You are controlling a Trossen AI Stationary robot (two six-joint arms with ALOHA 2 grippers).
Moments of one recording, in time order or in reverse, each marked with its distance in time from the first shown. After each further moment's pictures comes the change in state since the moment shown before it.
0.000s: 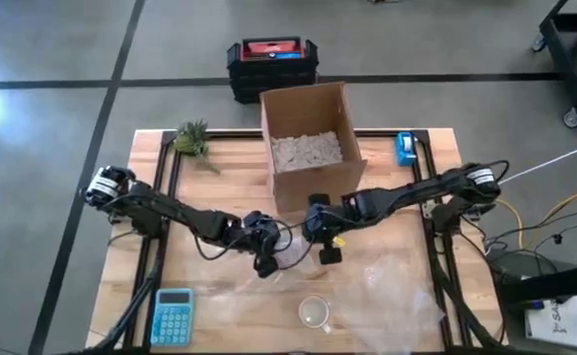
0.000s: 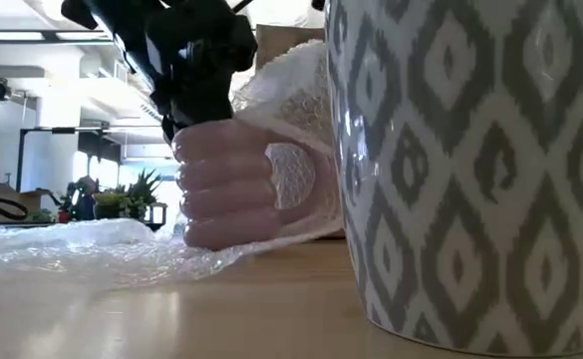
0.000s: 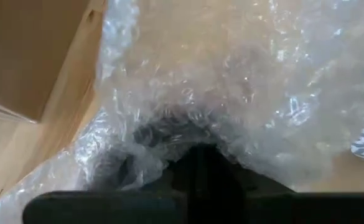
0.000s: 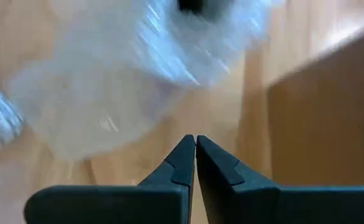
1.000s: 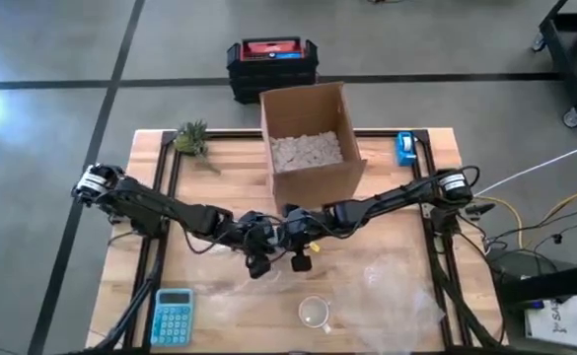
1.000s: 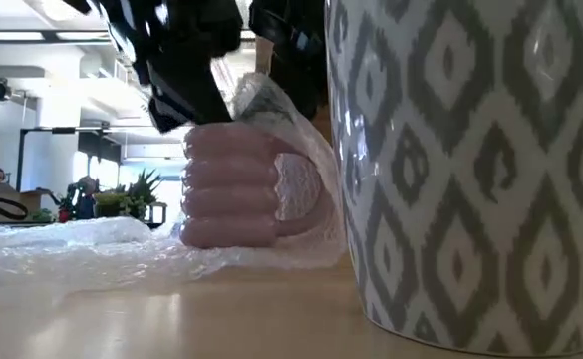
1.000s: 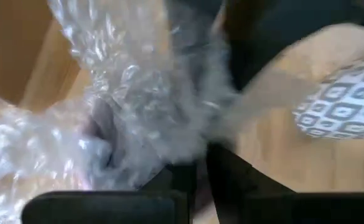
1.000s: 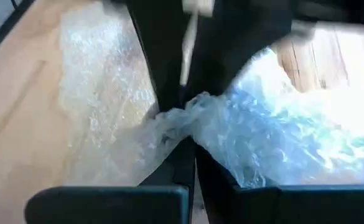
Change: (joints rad) left arm 0.002 -0.151 0.000 -0.063 0.109 -0.019; right arm -0.040 0.208 -0.002 0.447 -0.092 0.009
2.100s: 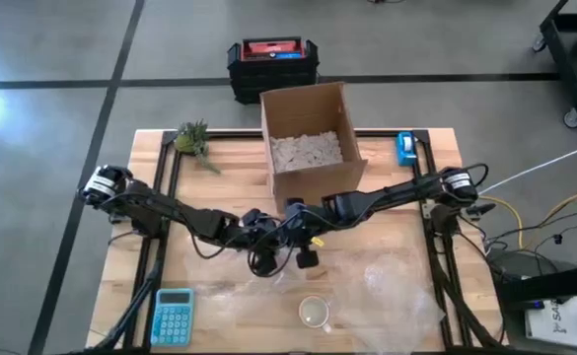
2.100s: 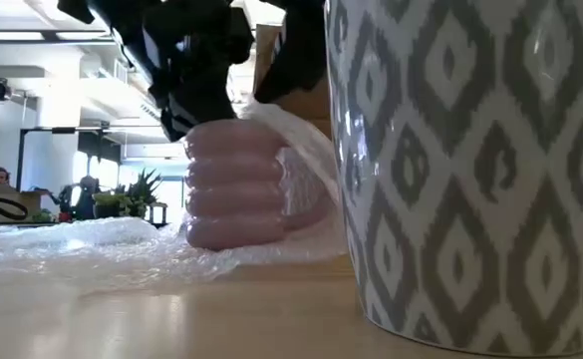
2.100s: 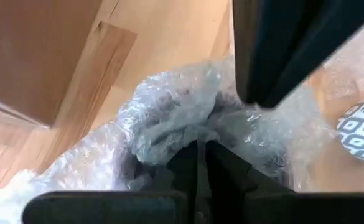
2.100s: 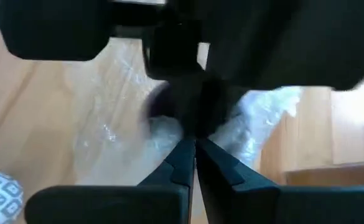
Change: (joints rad) left arm -0.001 0.127 -0.005 0.035 -0.126 0.030; right arm -0.004 -0.055 0.190 -0.316 0.048 -0.066
